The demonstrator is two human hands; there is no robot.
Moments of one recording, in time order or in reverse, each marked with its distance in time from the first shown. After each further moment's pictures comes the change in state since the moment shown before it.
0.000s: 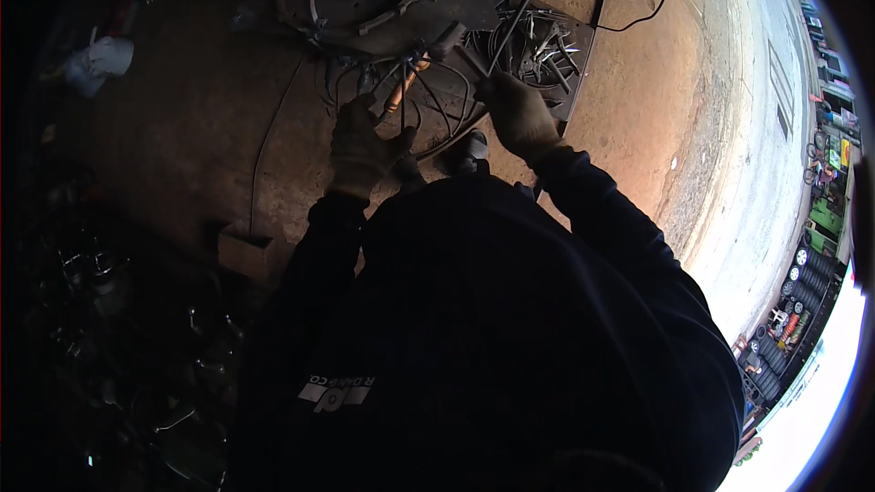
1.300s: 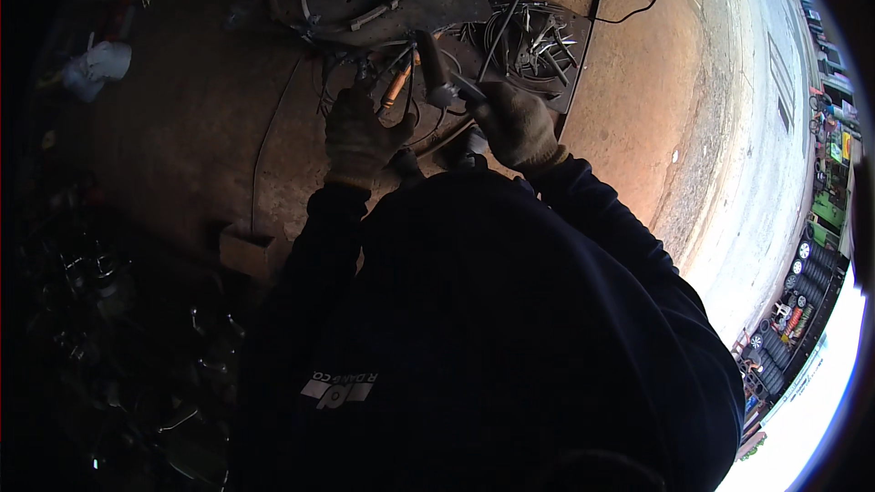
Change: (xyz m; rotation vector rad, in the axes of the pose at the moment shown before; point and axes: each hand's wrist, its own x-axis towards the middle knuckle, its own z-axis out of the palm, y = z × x) left_hand 0.006 0.005 0.004 0.200 0.089 0.219; right_hand -0.023 -0.045 -0.016 -0.103 -0.058 -0.019
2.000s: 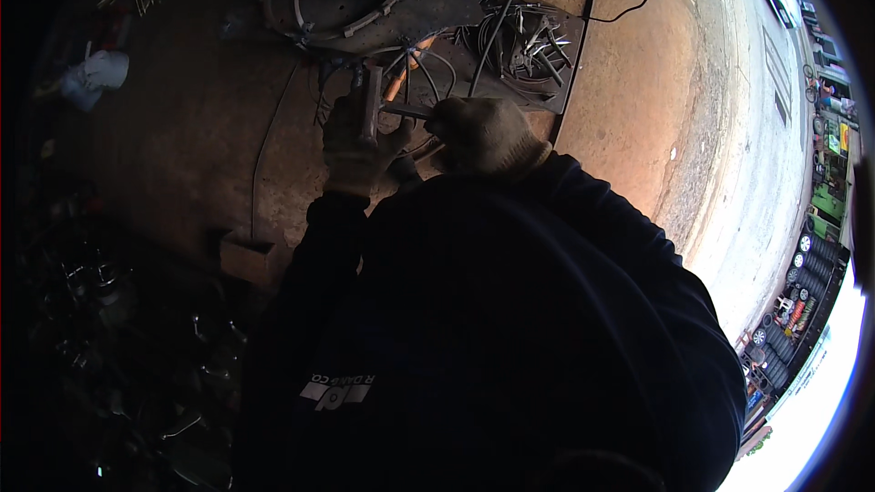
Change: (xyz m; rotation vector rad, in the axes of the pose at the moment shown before) left_hand 0.000 0.001 0.003 0.006 0.181 0.195; right_hand 0.013 -0.018 0.009 -0.115 -0.222 -0.253
